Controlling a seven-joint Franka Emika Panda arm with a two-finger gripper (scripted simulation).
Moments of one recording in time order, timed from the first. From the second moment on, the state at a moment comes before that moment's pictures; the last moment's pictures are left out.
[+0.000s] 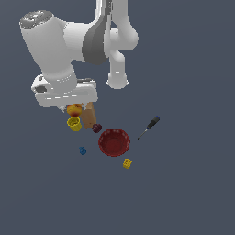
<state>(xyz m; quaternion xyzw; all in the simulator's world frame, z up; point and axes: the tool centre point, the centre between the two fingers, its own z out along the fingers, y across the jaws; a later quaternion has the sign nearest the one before) -0.024 -0.174 0.253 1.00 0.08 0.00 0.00</state>
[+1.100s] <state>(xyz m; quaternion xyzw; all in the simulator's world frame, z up) -0.038 -0.174 0.432 1.00 0.09 0.00 0.00</state>
